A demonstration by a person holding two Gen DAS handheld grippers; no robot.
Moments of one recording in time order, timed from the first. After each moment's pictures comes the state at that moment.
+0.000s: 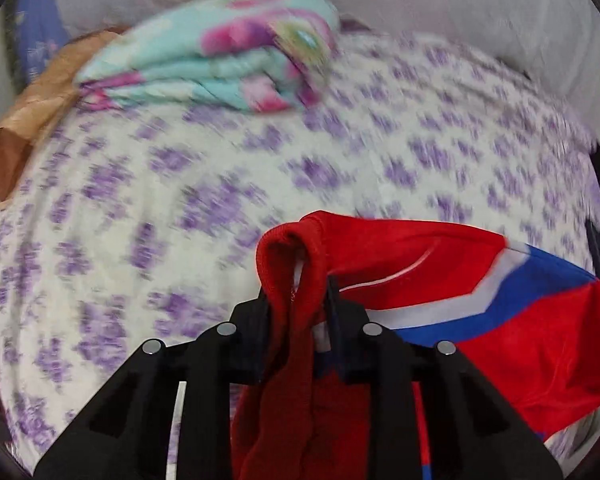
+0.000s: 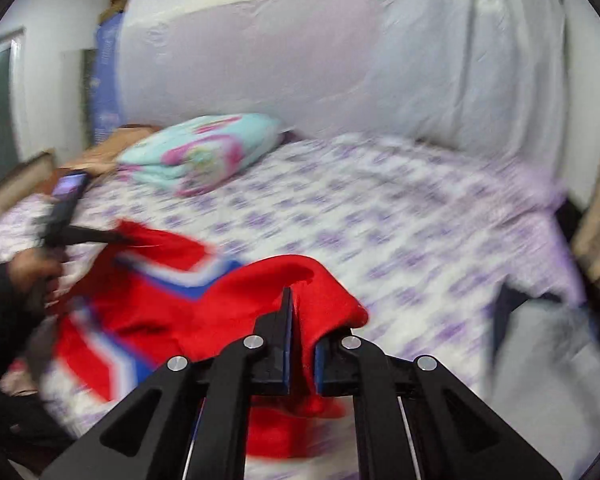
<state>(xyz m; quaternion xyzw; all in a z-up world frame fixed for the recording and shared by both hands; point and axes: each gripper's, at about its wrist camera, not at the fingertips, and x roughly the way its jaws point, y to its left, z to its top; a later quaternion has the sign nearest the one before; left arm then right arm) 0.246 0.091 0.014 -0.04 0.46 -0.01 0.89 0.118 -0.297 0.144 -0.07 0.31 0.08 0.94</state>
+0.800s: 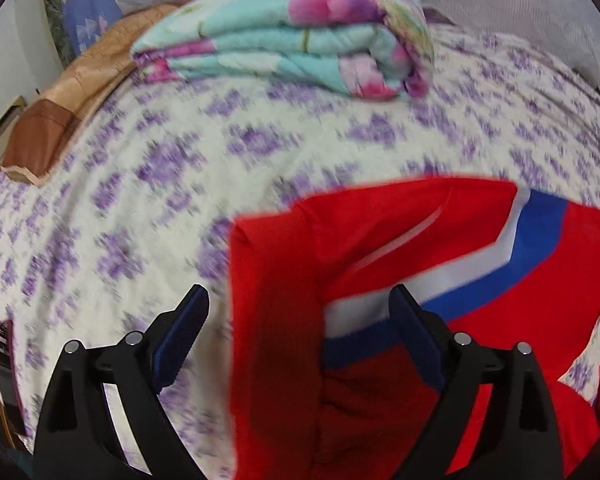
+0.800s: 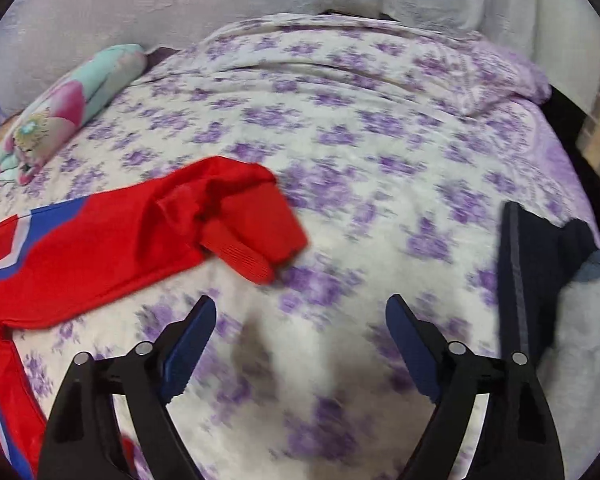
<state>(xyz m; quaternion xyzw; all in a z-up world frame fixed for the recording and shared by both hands) 0.292 0.126 -0.031 -0.02 0.51 0.10 0.86 0.308 -0.399 -0.012 0.00 0.46 -0.02 0.89</state>
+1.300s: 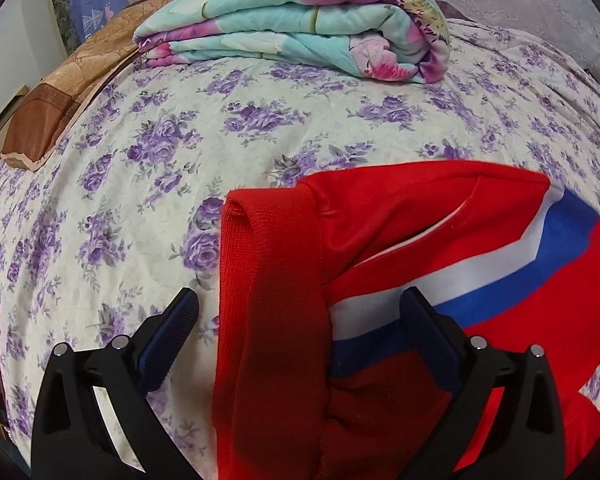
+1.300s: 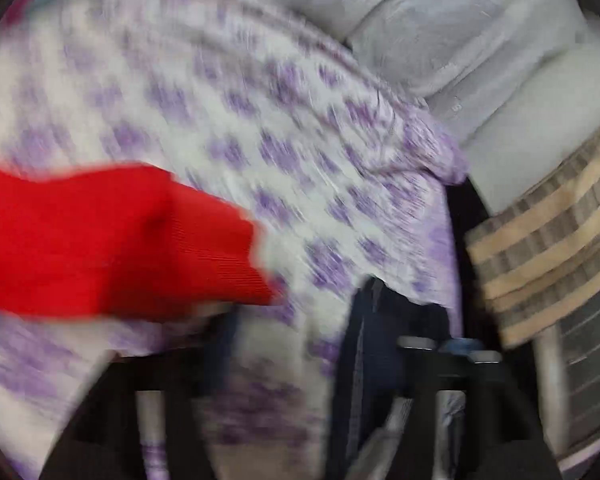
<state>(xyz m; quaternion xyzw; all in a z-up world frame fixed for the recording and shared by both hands) 0.296 0.130 -0.051 -0.04 0.50 0.11 0.86 0.347 -0.404 -0.008 -0.29 0.47 -0.21 0.81</state>
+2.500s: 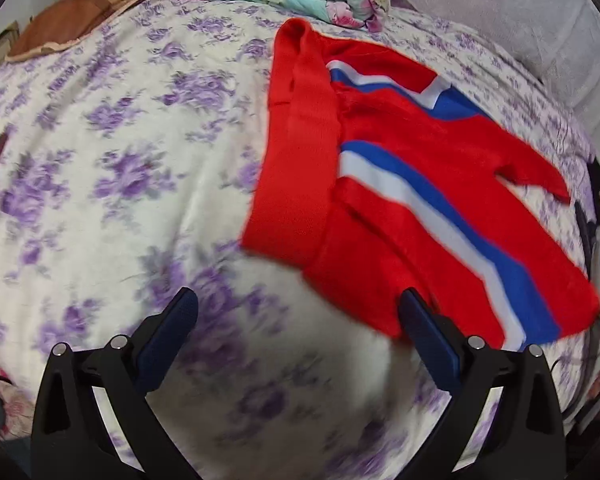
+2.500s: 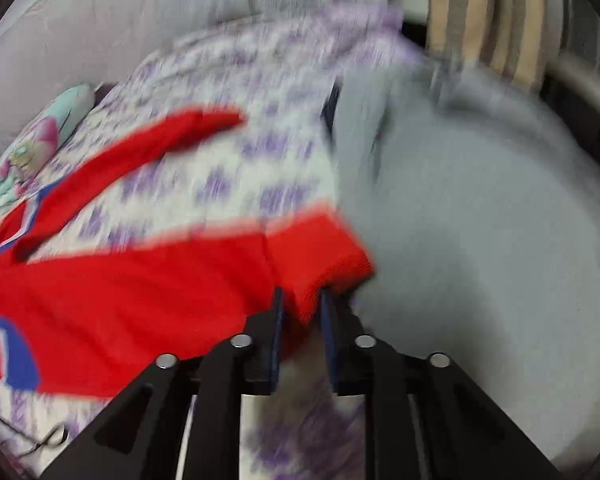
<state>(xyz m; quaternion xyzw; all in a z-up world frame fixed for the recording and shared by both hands) 0.093 0.136 -0.053 -0.14 0.51 0.01 0.85 0.050 -0.466 -0.003 0.12 0.45 -0.13 0.88</state>
